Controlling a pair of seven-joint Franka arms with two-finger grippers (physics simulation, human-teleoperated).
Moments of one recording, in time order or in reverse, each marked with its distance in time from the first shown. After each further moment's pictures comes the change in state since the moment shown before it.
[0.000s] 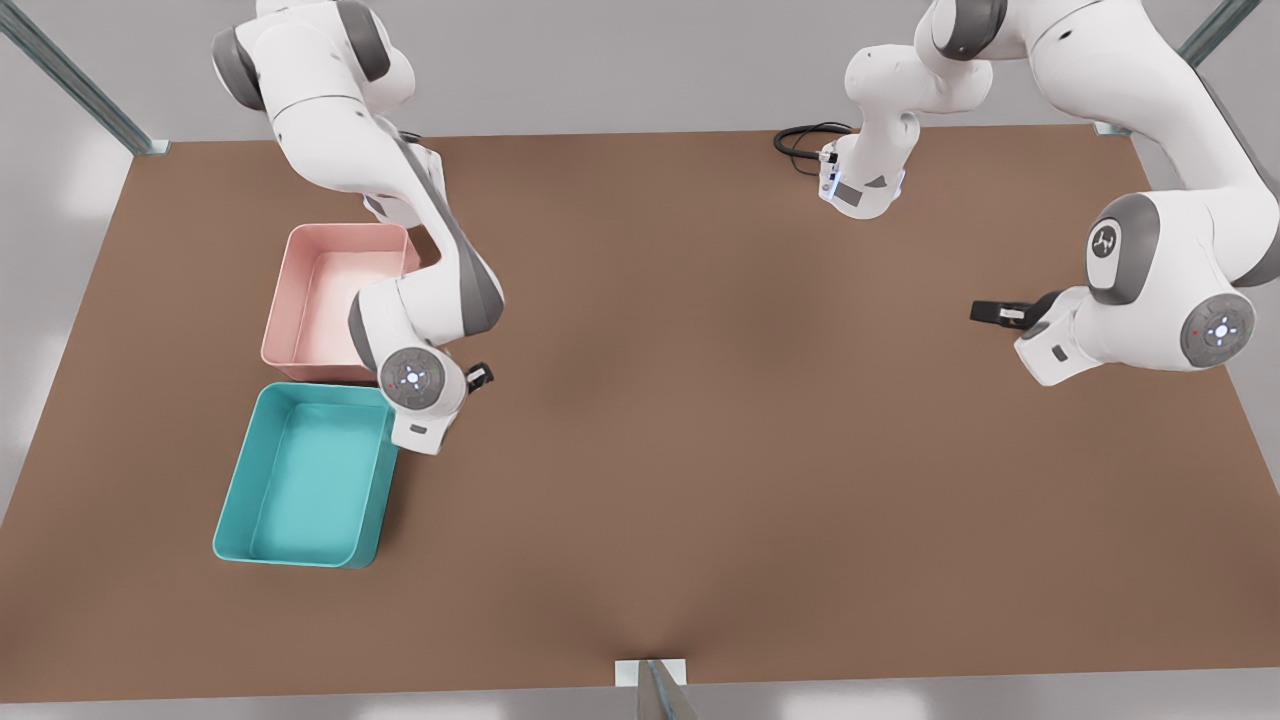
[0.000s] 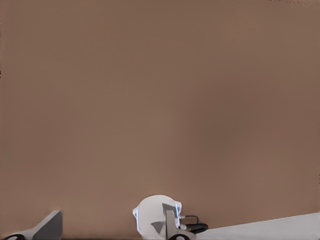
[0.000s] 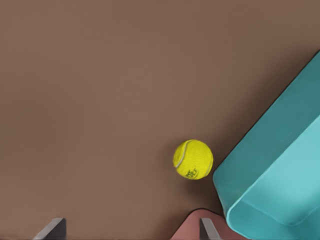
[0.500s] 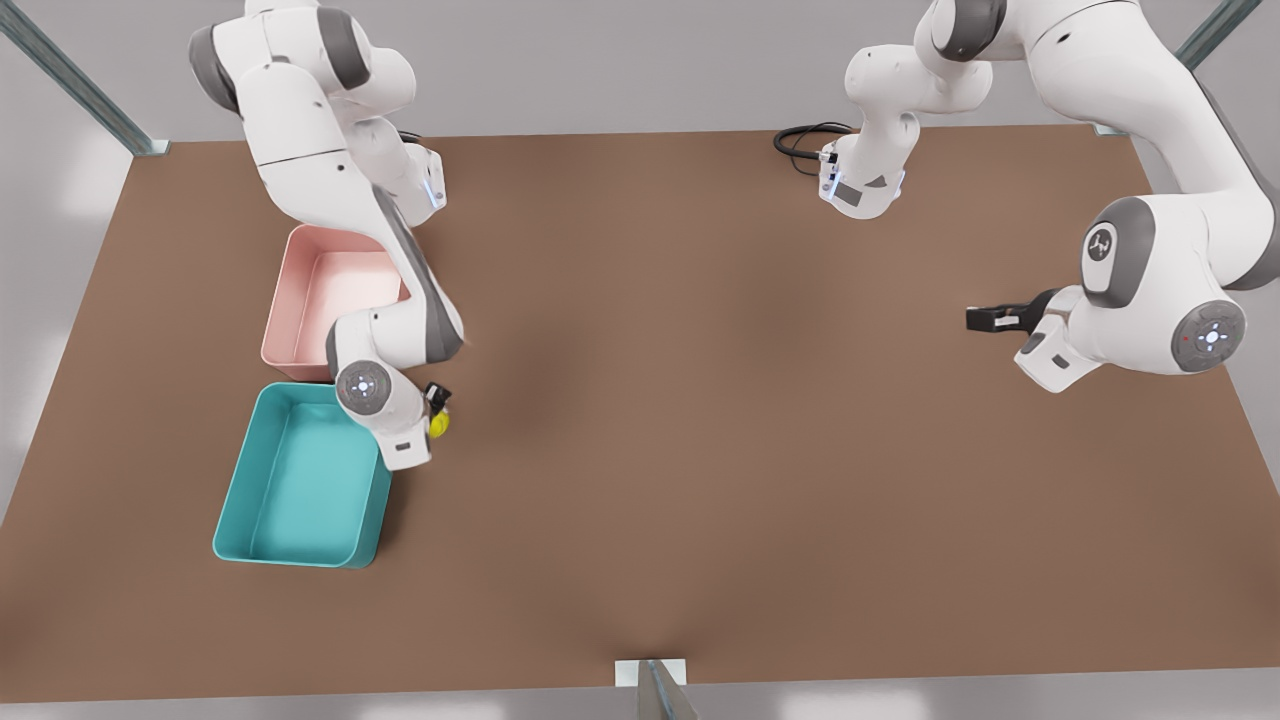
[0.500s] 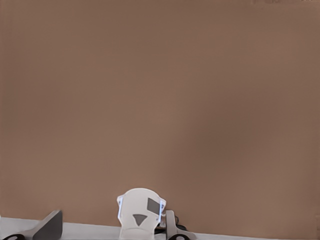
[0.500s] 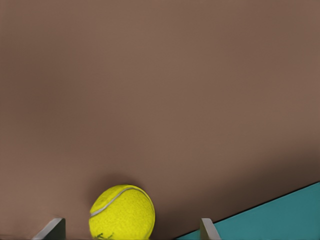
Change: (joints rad) left arm -0.002 0.003 -0.005 -0.004 0.000 -0.023 -0.226; right arm -0.127 -0.030 0.000 -0.369 0.004 0.555 -0.668
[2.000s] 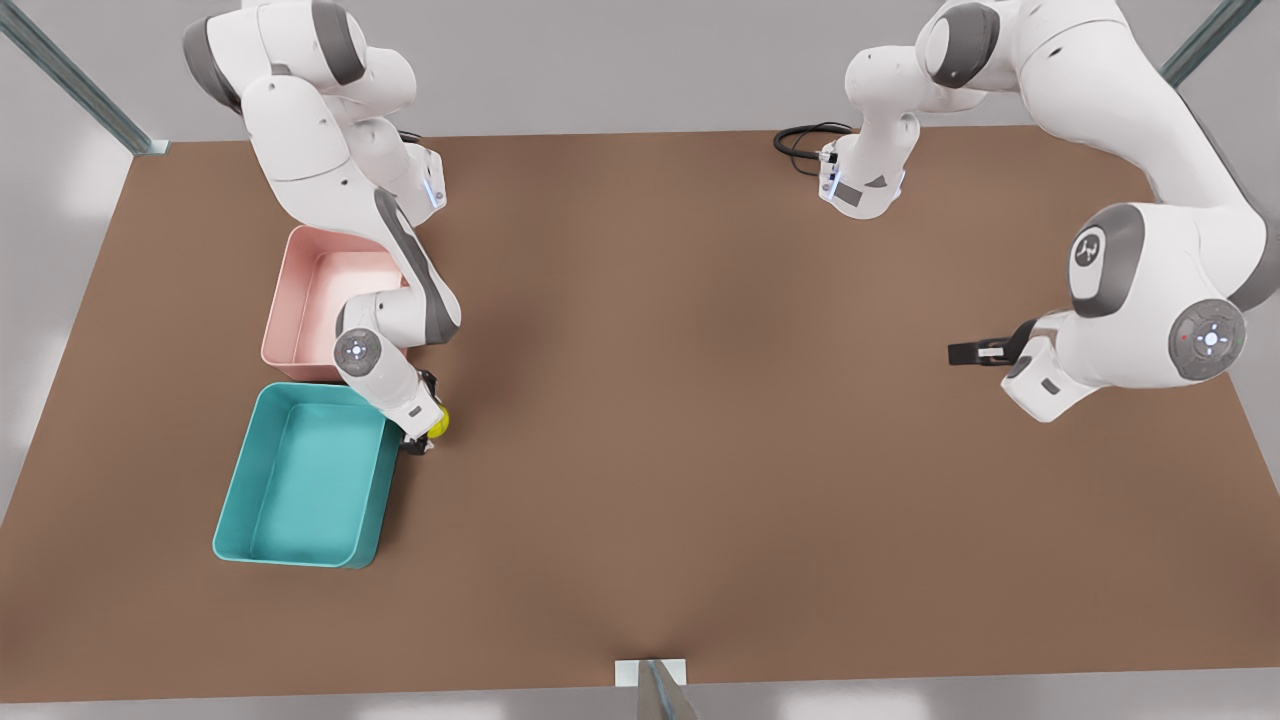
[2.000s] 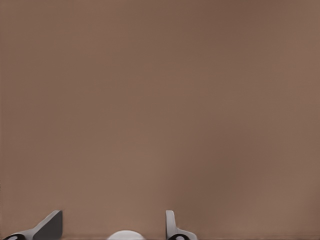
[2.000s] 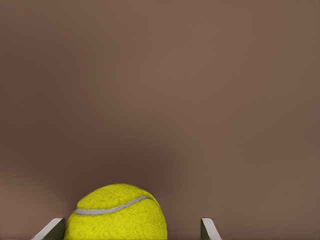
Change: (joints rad) left arm 0.050 0.121 -0.133 0.228 -0.019 0.068 -0.026; right arm -0.011 -0.013 -0.001 -0.281 0.110 0.406 -0.568
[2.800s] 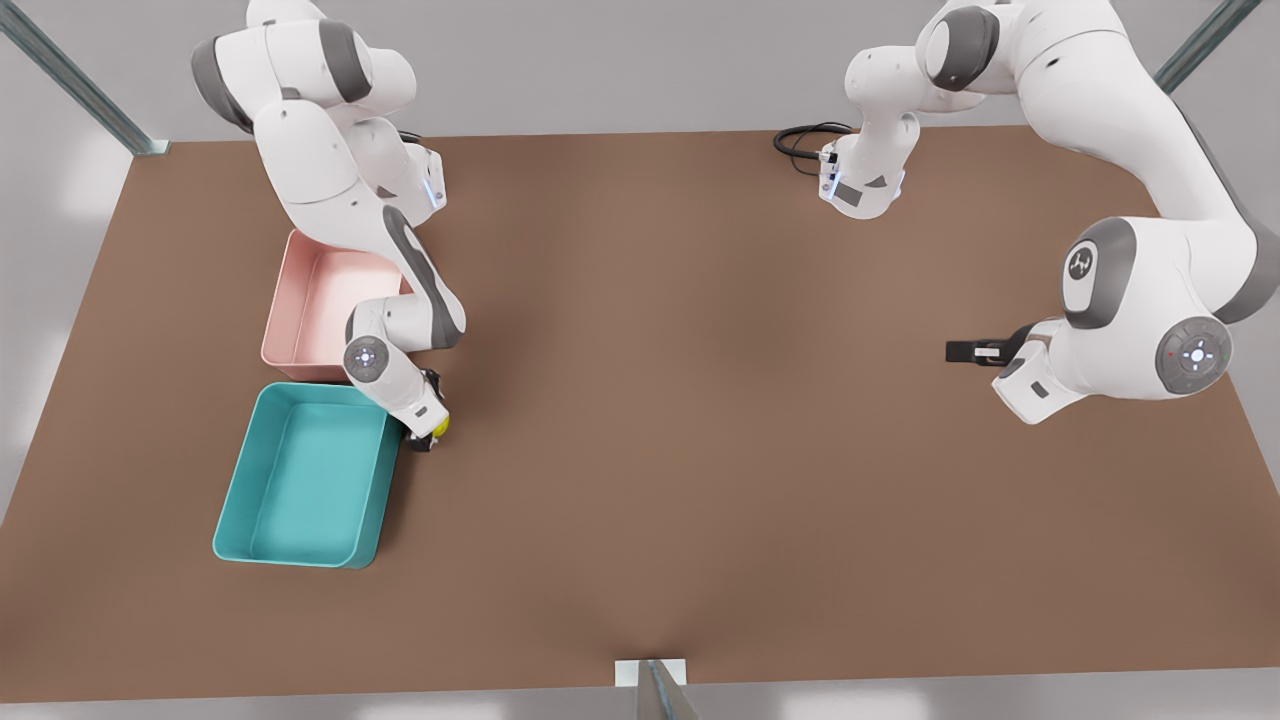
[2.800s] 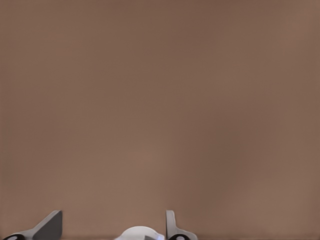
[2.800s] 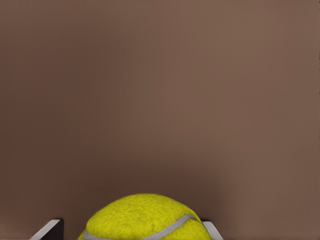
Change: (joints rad) left arm 0.002 0.013 0.000 -0.017 0.010 -0.009 0.097; right arm 0.000 0.070 0.000 -0.025 0.037 0.051 -0.039
